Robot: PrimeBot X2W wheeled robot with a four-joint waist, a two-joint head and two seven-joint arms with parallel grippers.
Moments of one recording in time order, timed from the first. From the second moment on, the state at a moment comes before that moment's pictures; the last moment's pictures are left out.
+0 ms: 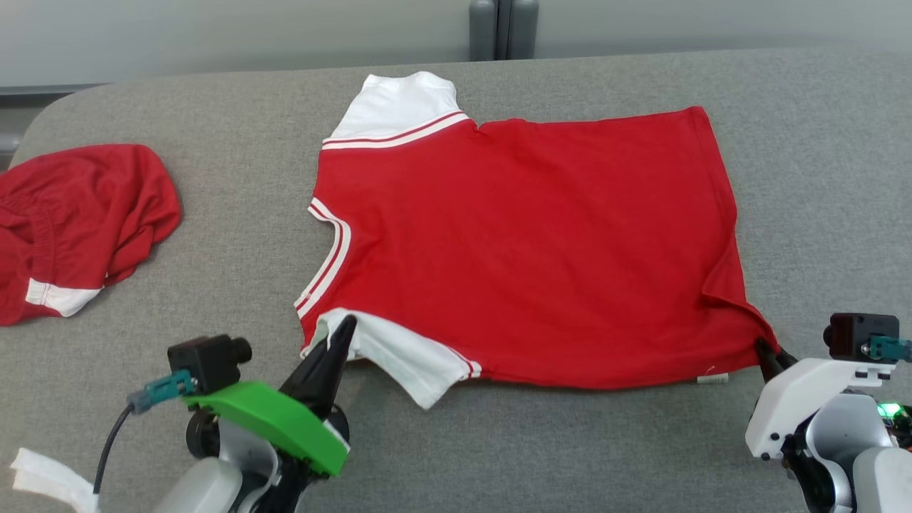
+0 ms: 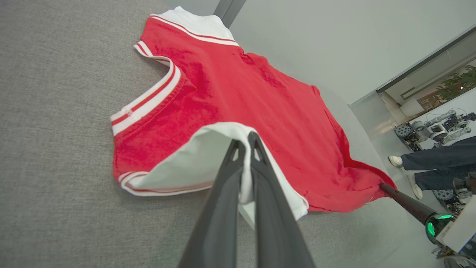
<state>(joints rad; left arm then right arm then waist) -0.18 0.39 -0.58 0.03 -1.08 0.05 -0.03 -0.02 -0.05 -0.19 0.01 0.16 0.13 0.45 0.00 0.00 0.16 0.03</state>
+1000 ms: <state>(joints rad) -0.58 0.22 -0.59 0.42 -0.94 0.06 -0.13 -0.36 -0.05 -0.19 0.26 0.24 0.13 0.22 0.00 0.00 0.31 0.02</state>
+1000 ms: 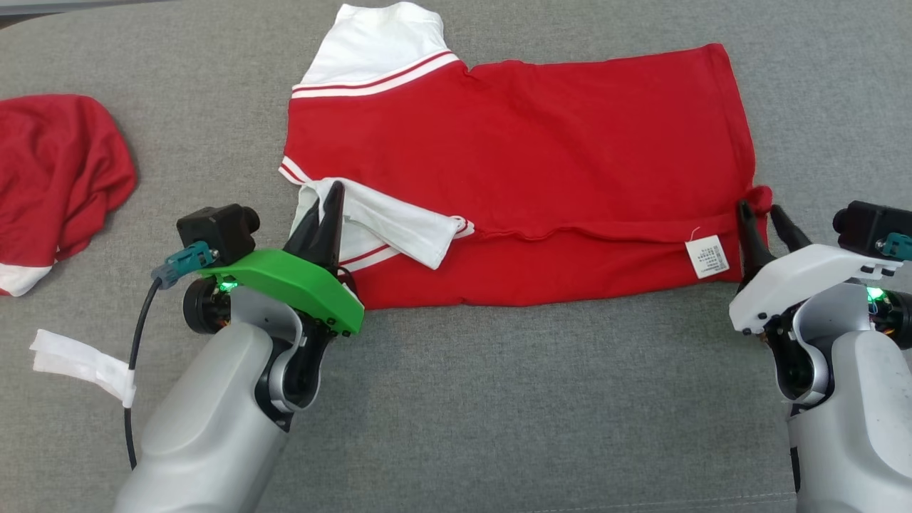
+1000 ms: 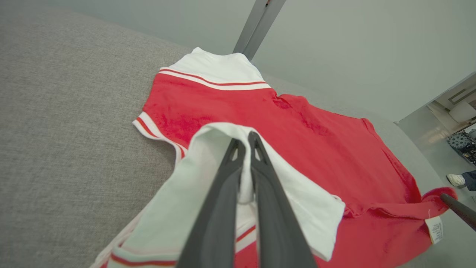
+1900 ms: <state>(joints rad) -0.40 0.33 -0.69 0.44 -0.72 0.20 -0.15 -0.25 -0.05 -0.22 0.21 0.14 0.13 0.29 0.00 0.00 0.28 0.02</state>
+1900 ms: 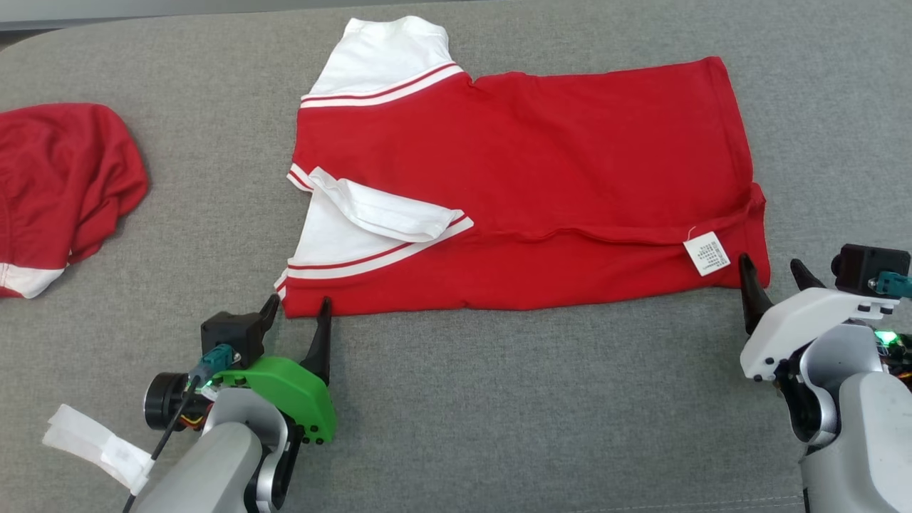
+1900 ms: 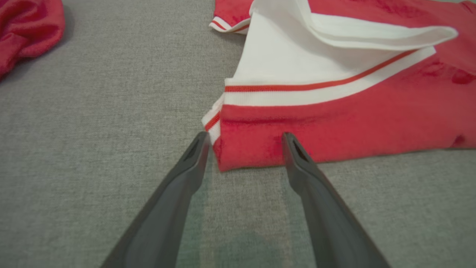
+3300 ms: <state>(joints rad) -0.13 0.41 -0.69 0.17 -0.85 0.36 0.05 -0.03 -0.05 -0.25 0.18 0.21 0.13 0.38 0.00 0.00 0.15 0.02</state>
